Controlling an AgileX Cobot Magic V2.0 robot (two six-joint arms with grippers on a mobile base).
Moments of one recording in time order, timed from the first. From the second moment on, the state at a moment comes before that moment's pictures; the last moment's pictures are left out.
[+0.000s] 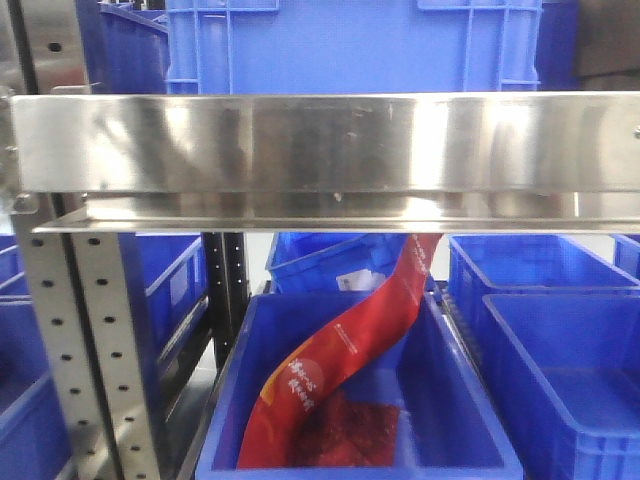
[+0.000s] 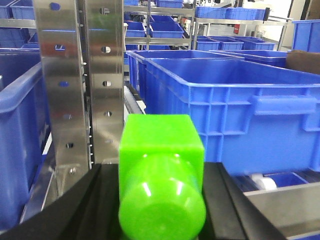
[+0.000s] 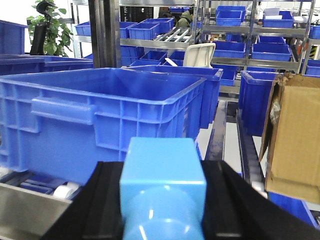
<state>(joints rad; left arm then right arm) -0.17 0.47 -0.66 -0.21 0.34 0.18 0.25 0.40 -0.58 0.19 0.28 -0.15</state>
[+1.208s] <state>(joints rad) -0.17 0.47 -0.66 -0.21 0.34 0.18 0.25 0.40 -0.58 0.19 0.28 -0.15</state>
